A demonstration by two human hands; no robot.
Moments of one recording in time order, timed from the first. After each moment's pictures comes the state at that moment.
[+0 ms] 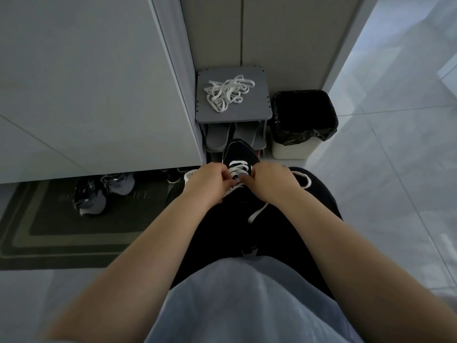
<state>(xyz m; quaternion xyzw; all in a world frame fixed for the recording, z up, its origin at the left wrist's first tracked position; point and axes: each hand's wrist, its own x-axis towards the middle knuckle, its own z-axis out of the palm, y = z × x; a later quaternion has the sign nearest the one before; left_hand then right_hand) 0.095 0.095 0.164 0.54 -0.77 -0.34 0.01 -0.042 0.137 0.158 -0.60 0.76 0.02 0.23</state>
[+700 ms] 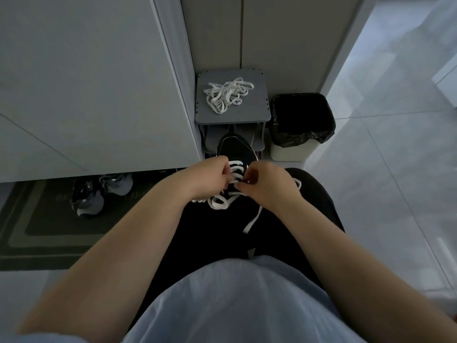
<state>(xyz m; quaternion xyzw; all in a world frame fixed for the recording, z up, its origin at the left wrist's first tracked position) 0.099 0.086 0.199 0.46 -0.80 -0.37 -0.09 -0.033 0.158 0.171 -0.56 0.78 -0.15 0.26</state>
